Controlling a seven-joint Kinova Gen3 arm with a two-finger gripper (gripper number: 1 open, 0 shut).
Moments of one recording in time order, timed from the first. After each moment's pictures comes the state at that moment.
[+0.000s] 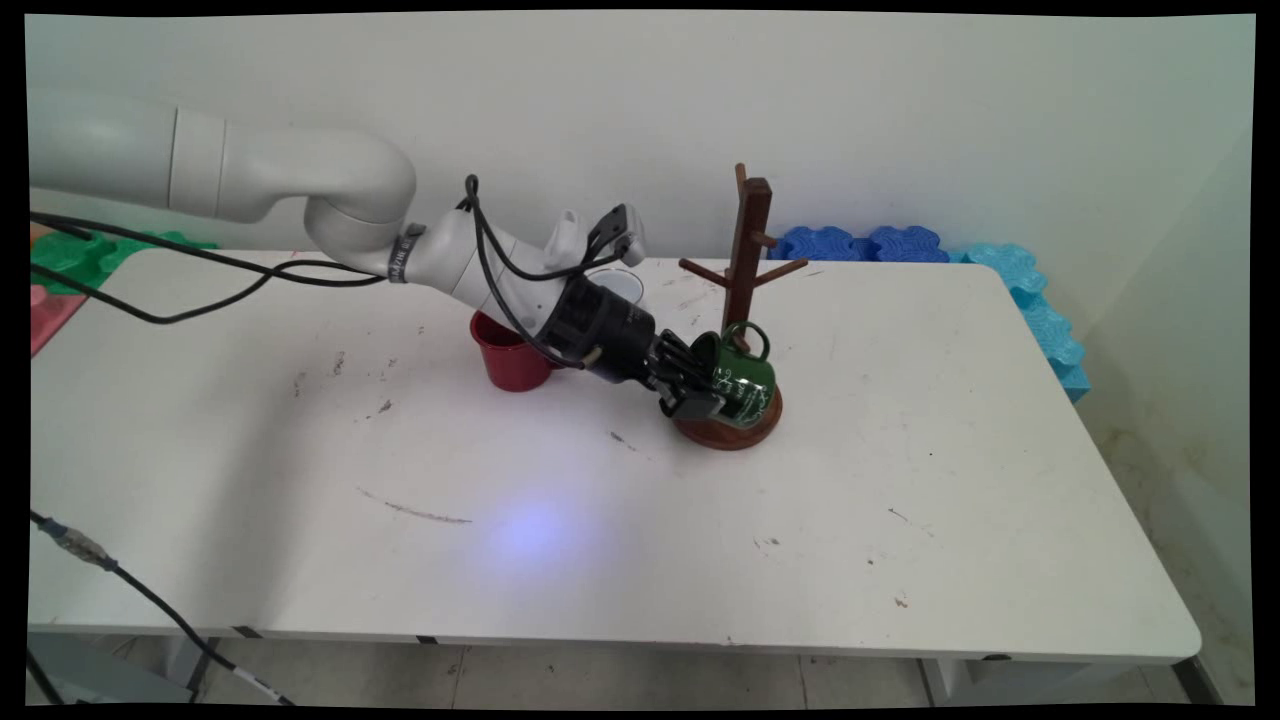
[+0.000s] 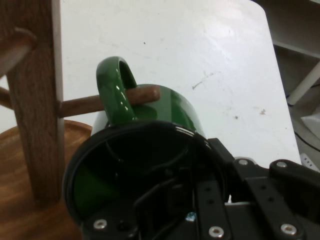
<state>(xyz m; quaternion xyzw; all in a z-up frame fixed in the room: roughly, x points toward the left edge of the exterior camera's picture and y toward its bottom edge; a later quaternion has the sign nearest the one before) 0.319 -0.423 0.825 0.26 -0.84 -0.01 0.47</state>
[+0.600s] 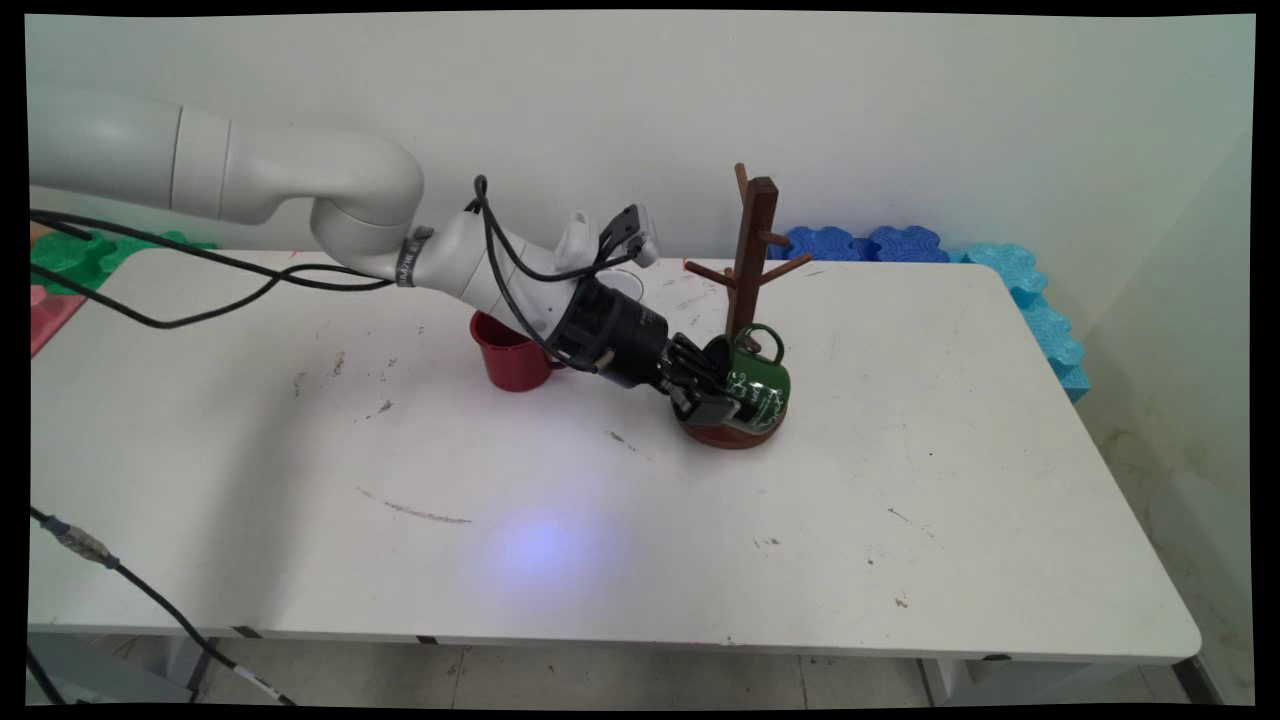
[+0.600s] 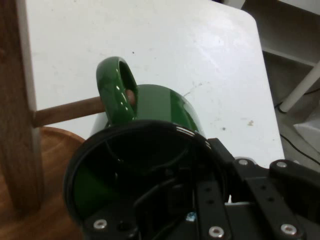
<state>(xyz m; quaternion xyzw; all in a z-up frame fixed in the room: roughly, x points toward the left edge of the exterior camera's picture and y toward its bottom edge) 0.305 -0.417 0.831 0.27 -0.84 -0.02 0.47</state>
